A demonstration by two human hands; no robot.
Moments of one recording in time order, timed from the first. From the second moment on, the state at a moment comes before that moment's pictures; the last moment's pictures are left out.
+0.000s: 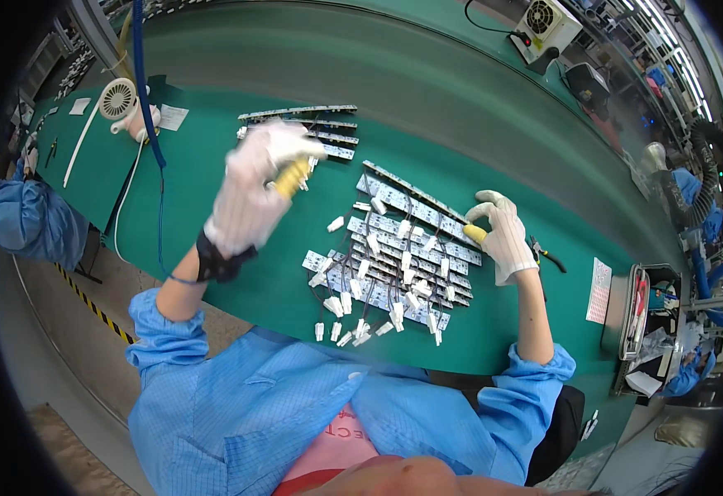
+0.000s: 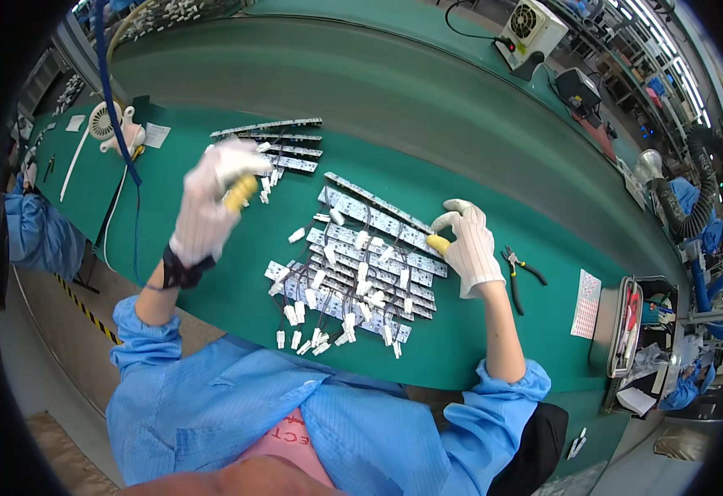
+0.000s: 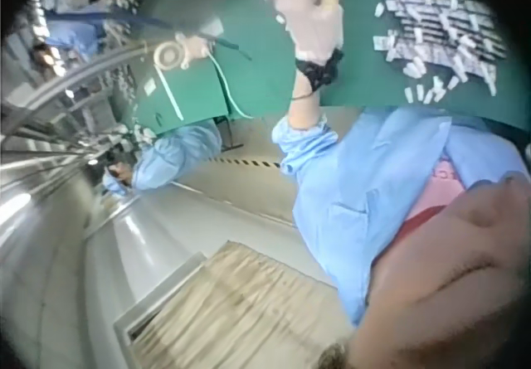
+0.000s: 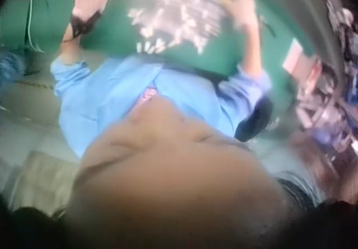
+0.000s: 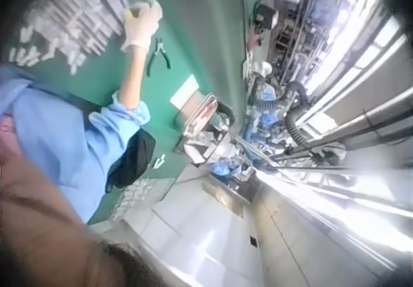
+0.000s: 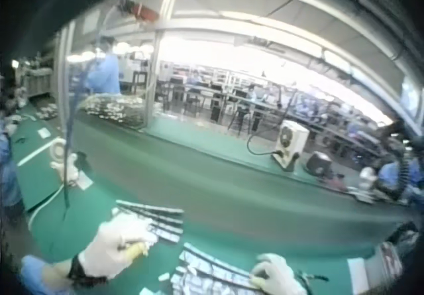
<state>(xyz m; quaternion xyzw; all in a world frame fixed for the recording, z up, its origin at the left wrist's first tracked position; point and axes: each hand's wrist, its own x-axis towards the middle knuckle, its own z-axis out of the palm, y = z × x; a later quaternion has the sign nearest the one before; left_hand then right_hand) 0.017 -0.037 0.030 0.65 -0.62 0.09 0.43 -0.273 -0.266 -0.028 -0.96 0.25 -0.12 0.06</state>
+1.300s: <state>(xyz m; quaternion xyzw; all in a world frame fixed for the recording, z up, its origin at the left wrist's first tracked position) -0.019 -0.014 0.002 0.42 -0.44 -0.41 0.68 -0.294 -0.186 0.023 -0.34 0.19 -0.43 0.81</state>
